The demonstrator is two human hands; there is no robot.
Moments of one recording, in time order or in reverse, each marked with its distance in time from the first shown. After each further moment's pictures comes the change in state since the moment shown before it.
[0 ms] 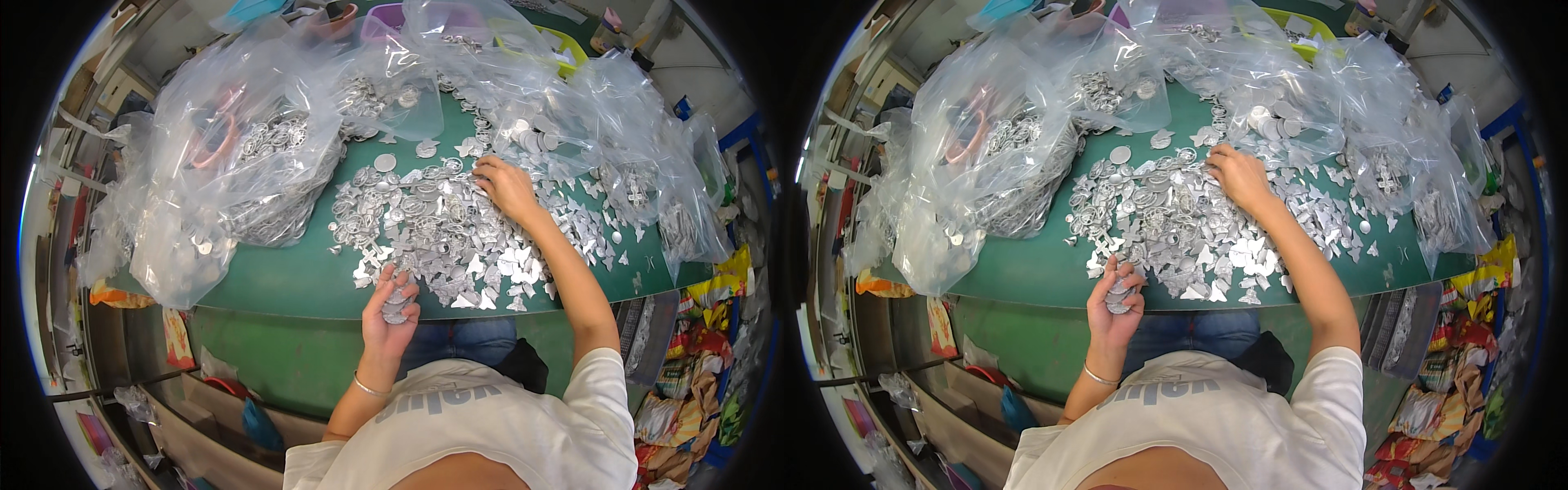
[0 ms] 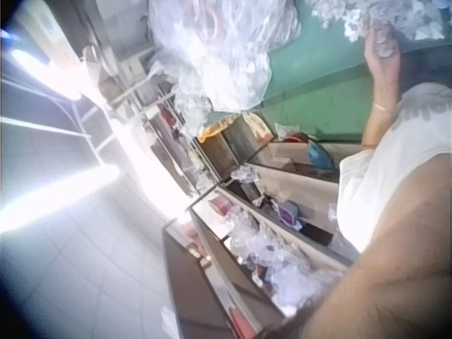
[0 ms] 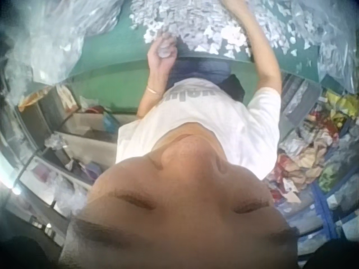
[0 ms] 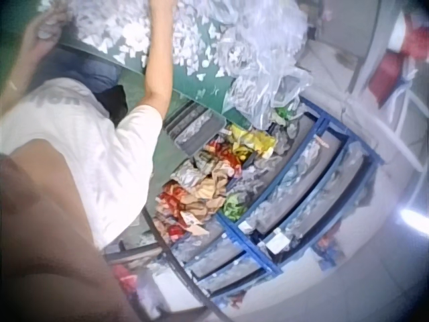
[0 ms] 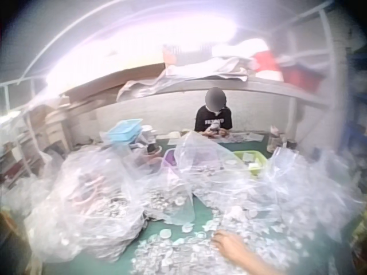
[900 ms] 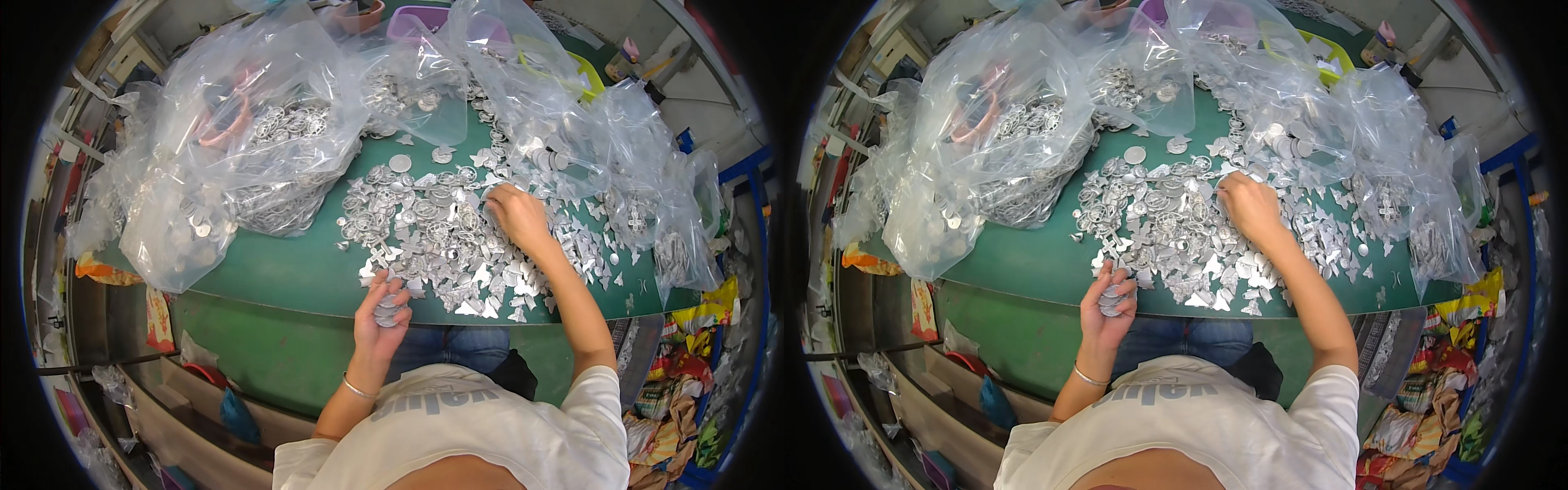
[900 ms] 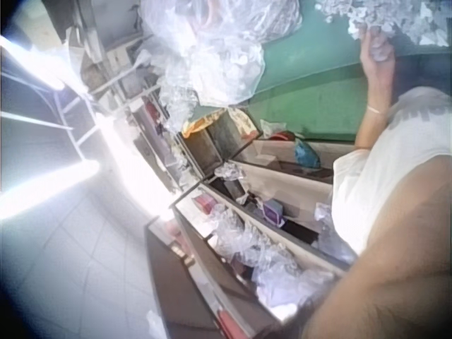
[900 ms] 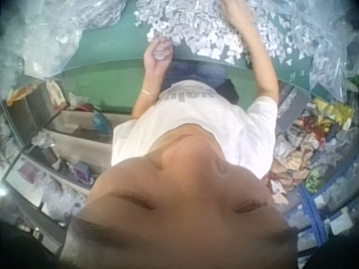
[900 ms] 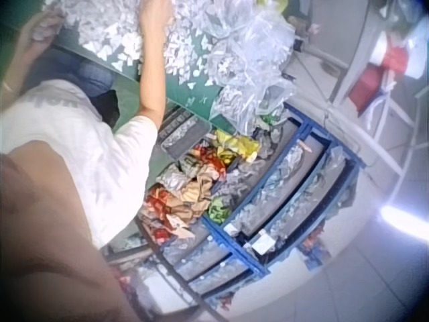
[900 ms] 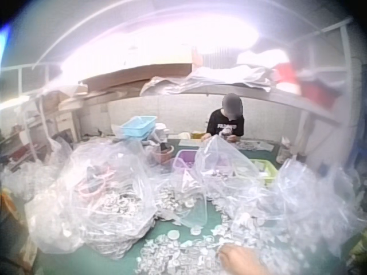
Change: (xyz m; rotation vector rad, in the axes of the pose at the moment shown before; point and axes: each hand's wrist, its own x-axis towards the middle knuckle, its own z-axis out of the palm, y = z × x) left_hand -0.005 0.019 -0.018 -0.067 -0.030 0.031; right_hand -0.014 -0.032 -0.013 -0.043 -0.018 -0.031
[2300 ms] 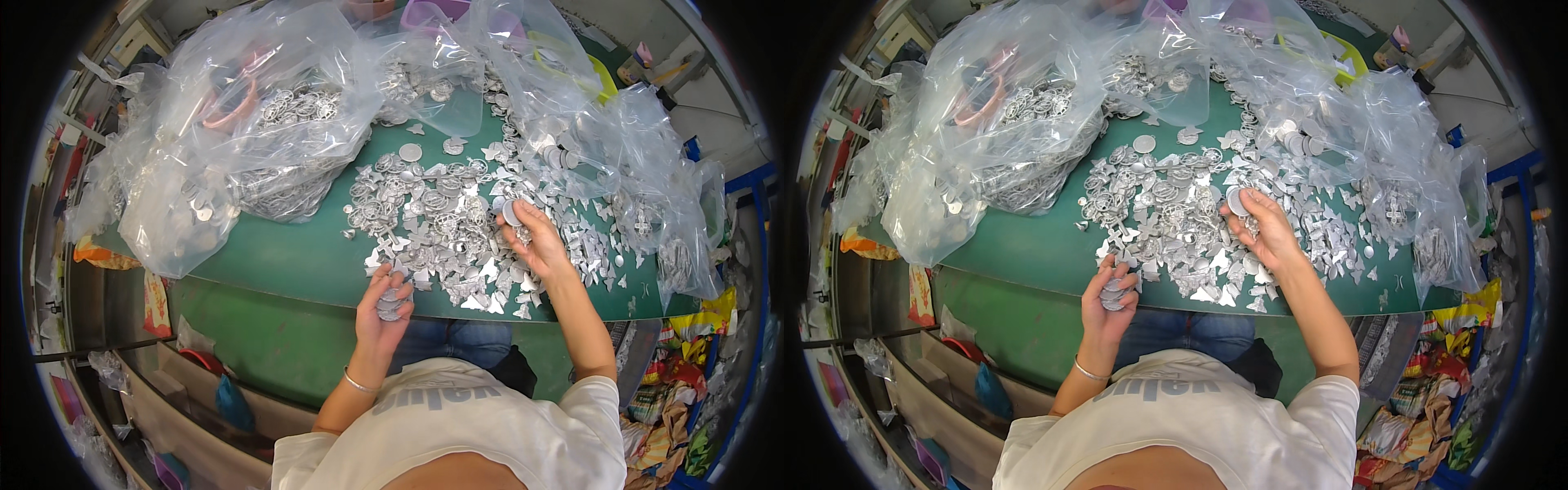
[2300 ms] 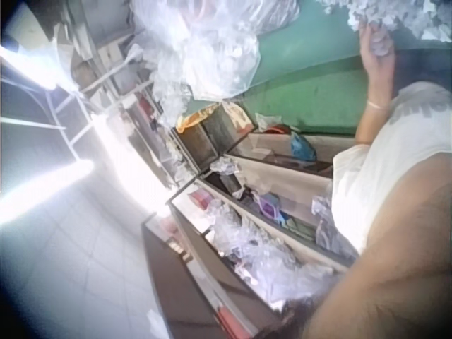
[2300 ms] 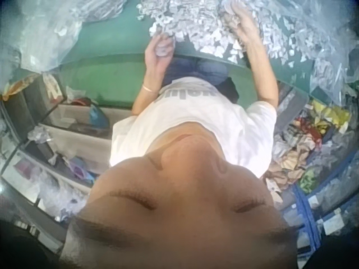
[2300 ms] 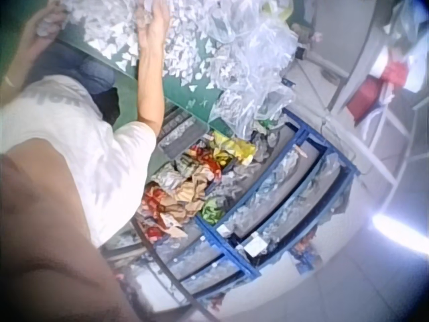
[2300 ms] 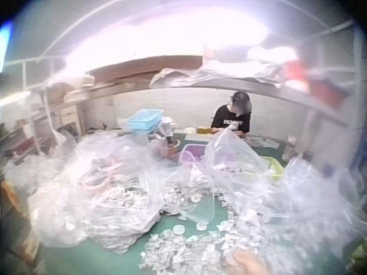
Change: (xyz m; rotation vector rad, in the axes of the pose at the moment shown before) left_hand -0.004 0.002 0.000 0.063 0.011 0.062; right_hand -0.028 -0.018 -0.017 1.722 -0.194 0.735
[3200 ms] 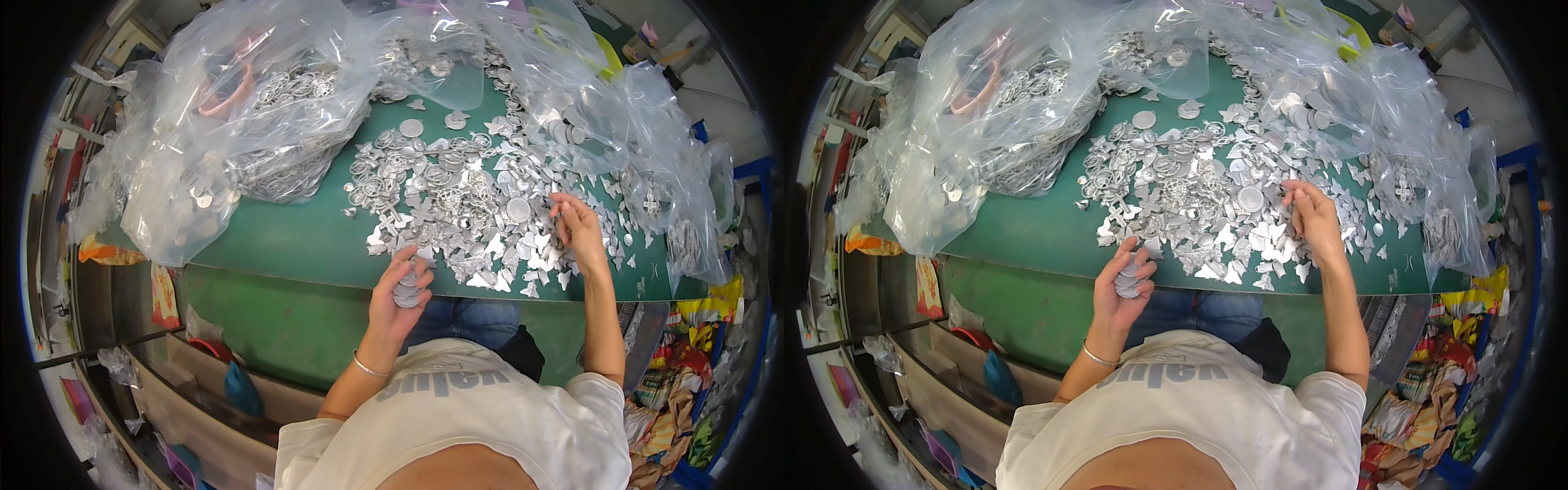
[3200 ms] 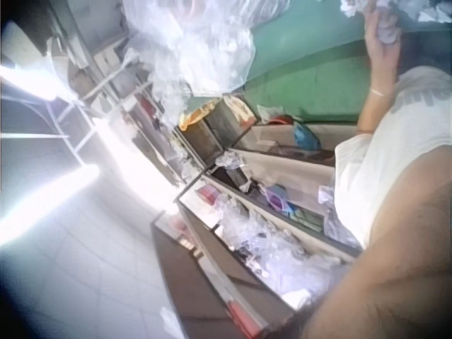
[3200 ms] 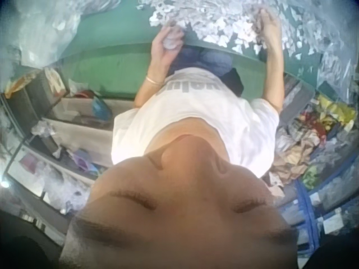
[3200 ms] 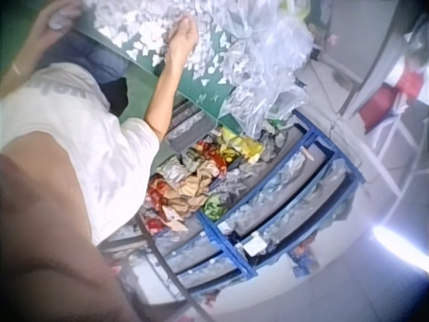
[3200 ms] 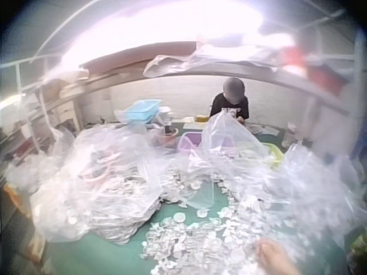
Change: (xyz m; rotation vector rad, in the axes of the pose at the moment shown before) left_hand -0.004 -0.012 0.003 0.085 0.019 -0.131; right_hand -0.047 -0.009 -0.045 -0.599 0.268 -0.209
